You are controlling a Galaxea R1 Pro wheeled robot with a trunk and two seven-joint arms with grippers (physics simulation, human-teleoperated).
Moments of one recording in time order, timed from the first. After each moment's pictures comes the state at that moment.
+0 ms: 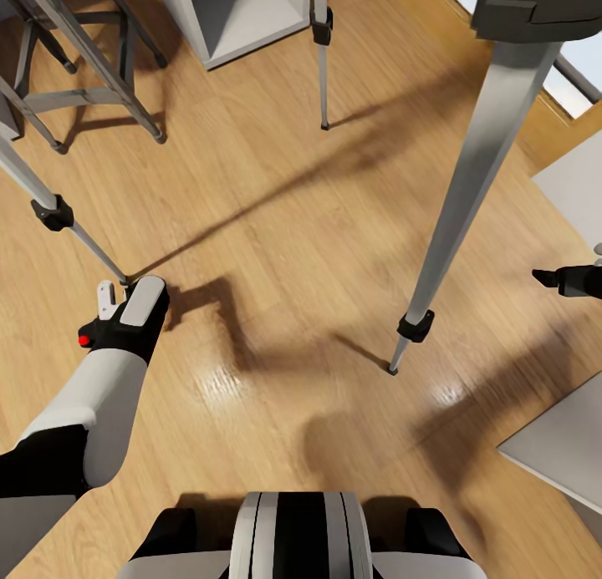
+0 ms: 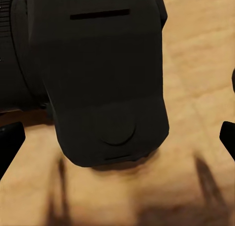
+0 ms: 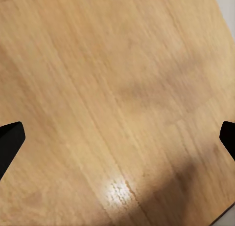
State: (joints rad) left arm -1.16 0.04 0.12 -0.75 1.07 -0.46 1.01; right arm -0.83 -0.56 -0.26 -1.61 0.06 1.04 0.40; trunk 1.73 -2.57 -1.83
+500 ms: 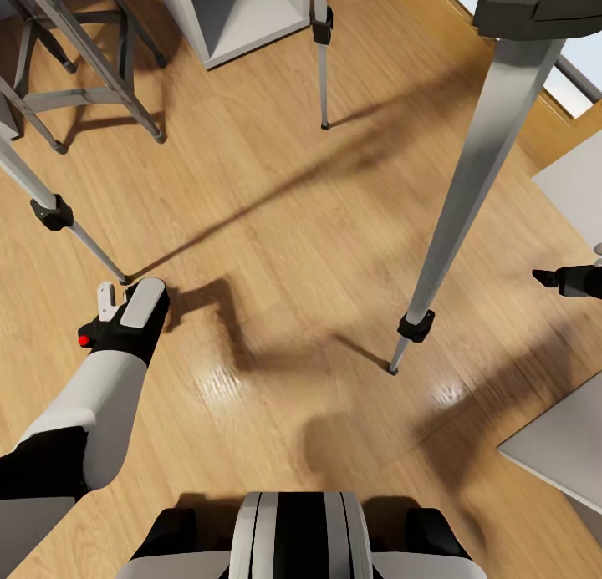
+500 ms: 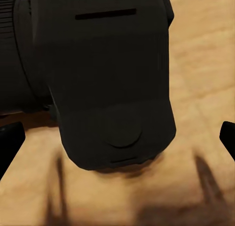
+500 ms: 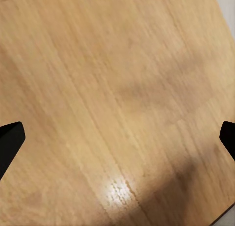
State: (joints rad) left arm -1.16 0.04 0.12 -0.75 1.07 -0.46 1.00; right arm -0.83 -0.56 -0.26 -1.61 0.06 1.04 0.40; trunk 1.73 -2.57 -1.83
